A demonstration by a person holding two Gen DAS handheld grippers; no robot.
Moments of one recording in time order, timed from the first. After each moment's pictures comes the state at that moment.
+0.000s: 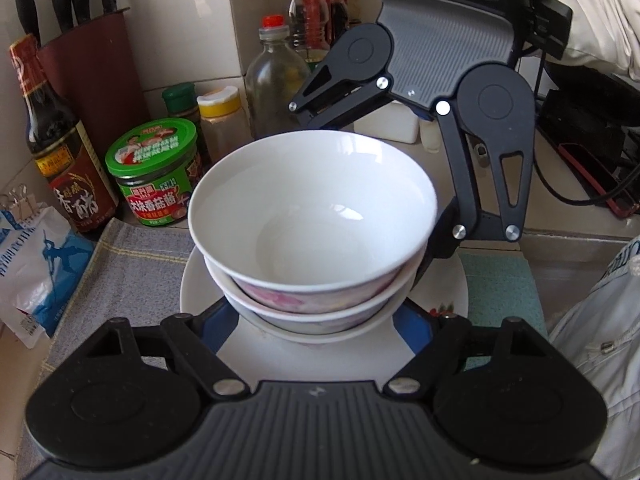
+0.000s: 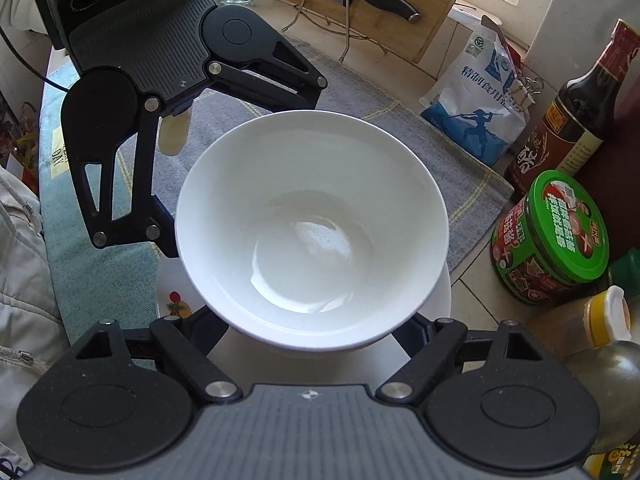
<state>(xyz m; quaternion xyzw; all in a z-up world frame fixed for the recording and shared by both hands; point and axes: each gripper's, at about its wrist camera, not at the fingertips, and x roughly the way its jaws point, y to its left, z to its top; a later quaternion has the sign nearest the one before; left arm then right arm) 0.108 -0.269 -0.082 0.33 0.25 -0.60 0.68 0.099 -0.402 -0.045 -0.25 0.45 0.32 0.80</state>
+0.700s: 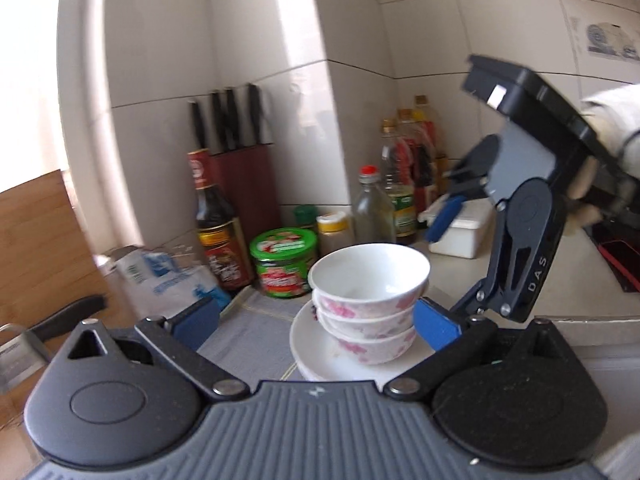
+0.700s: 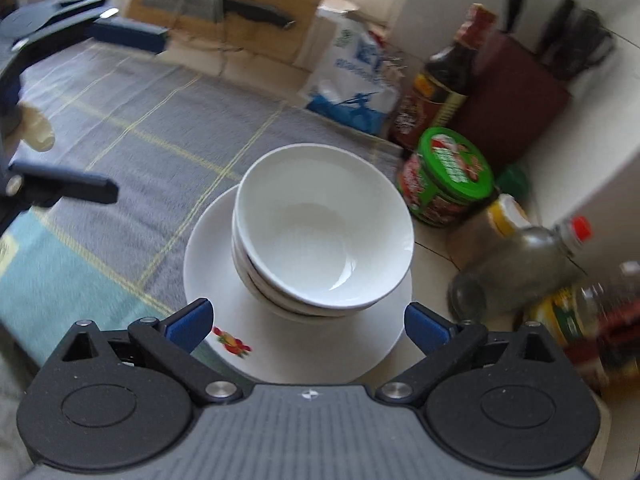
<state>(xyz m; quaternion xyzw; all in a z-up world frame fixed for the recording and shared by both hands) 0.049 -0.145 -0.028 0.20 0.09 -0.49 0.84 0.030 -0.335 -0.006 -0.17 0.45 0.01 0.88</state>
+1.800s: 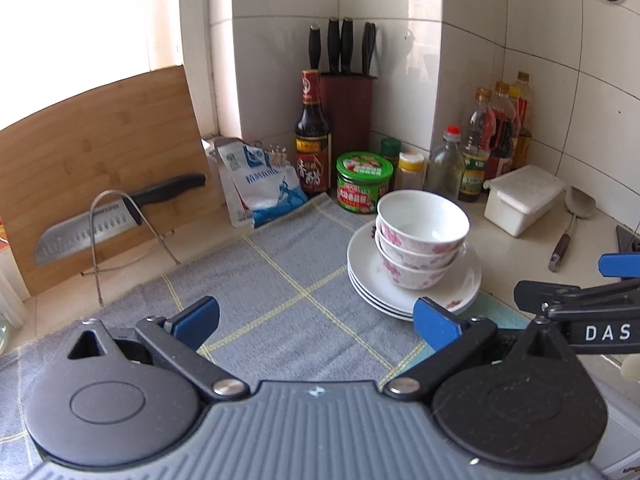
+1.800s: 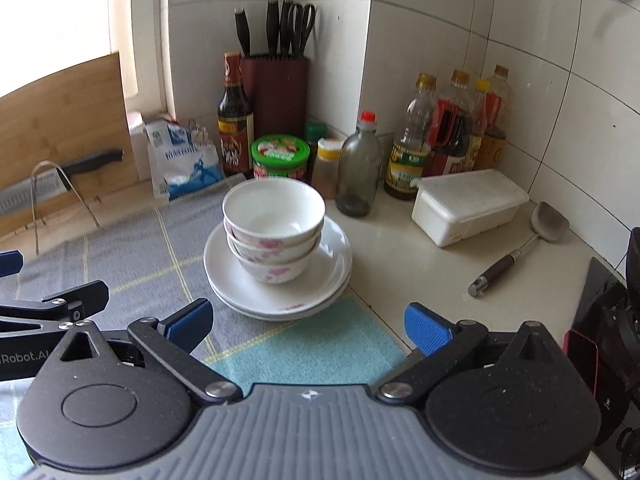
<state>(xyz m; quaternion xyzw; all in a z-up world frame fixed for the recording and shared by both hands) 0.023 -0.100 0.021 0.16 0.26 -0.35 0.88 -0.082 -0.224 0.031 0.08 0.31 -0.31 0.90</state>
